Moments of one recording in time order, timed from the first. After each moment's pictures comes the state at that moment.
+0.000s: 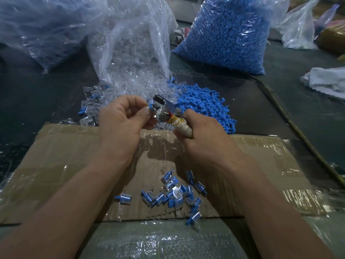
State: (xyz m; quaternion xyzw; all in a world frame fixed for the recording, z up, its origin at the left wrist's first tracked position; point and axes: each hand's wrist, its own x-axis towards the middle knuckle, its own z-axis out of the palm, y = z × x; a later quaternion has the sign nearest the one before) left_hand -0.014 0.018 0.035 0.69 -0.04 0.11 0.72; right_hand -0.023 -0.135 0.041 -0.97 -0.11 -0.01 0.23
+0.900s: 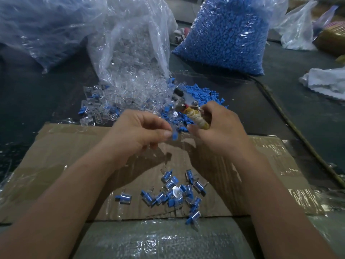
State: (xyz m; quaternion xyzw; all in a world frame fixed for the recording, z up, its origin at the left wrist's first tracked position) left_hand -0.012 0.031 0.036 0.74 -0.11 -0.16 0.65; right_hand -0.012 -0.161 0.042 -0.97 -0.02 -0.07 0.25
